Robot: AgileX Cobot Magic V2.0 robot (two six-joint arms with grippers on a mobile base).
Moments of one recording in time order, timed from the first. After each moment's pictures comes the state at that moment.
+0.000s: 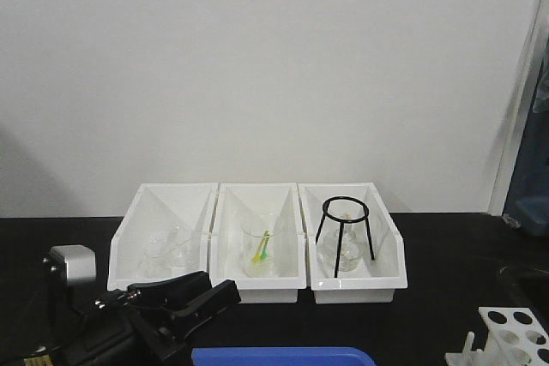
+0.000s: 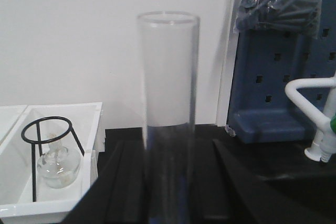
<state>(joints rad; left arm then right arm) -0.45 1.45 -0.57 0.56 -0.90 -0.90 -0.09 0.95 -0.60 0.19 -0.17 -0.21</state>
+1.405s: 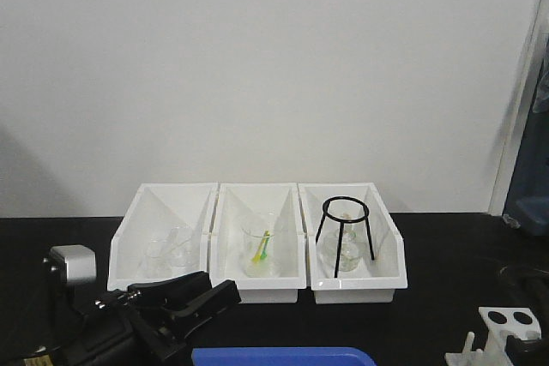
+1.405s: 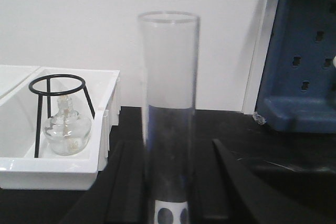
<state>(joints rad) -0.45 1.45 -0.57 0.56 -0.90 -0.90 -0.12 1.27 -0.33 -0.13 -0.80 0.01</state>
